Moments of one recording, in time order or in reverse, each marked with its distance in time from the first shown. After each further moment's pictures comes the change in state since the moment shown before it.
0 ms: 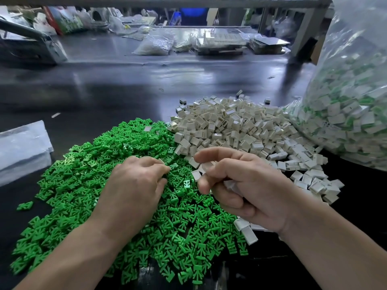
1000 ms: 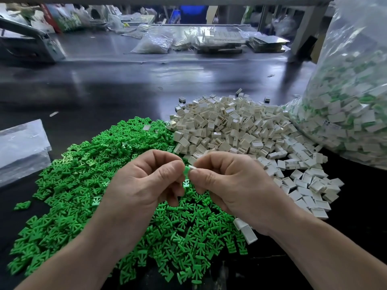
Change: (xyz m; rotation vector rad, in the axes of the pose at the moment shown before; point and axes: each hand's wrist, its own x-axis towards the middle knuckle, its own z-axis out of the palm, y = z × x) left_hand -0.007 0.023 -0.008 -1.466 -0.062 -0.285; right_hand -0.001 0.014 0.006 -0.479 0.110 -0.246
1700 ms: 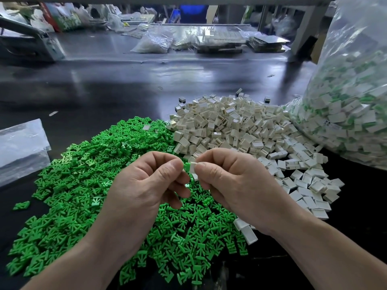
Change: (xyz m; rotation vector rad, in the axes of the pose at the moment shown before) left_hand -0.003 -0.001 0.005 -0.016 0.031 0.019; right_hand 0.002 0.004 -0.003 -0.067 0.004 -0.071
